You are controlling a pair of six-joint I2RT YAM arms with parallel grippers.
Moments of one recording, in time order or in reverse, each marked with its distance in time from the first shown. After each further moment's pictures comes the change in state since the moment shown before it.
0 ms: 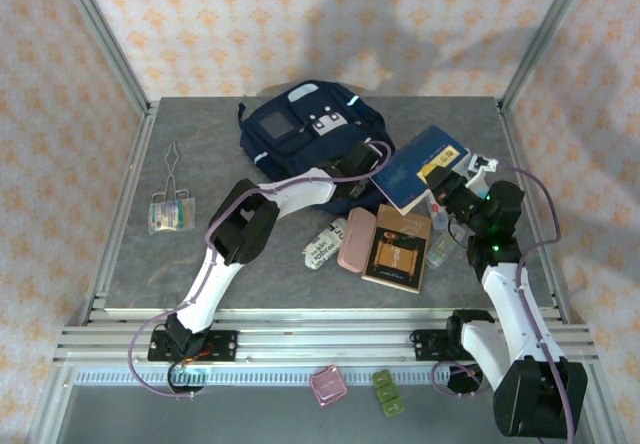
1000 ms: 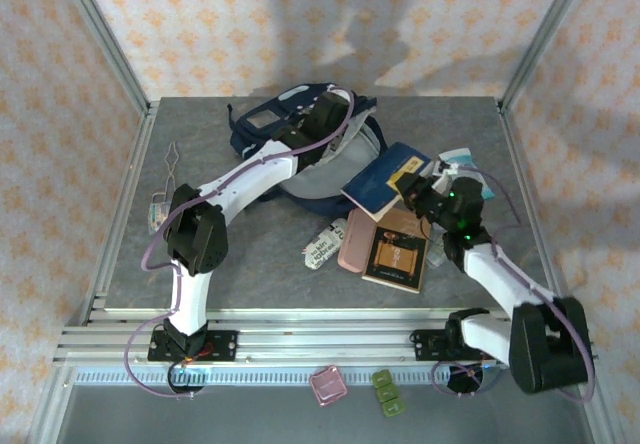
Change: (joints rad) left arm 0.106 -0.304 0.049 -0.081 -0.101 -0.032; right arm 0.235 0.300 -0.035 0.220 0.112 0.141
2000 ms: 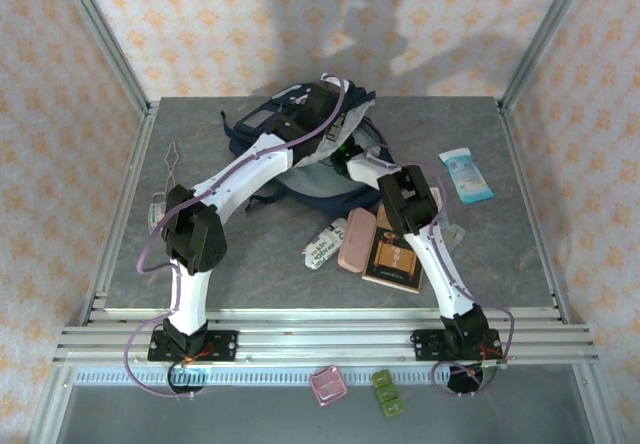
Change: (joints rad) left arm 0.017 -0.001 0.074 -0.050 0.067 -0.075; right arm 0.315 1.543 1.601 0.004 0.234 0.376
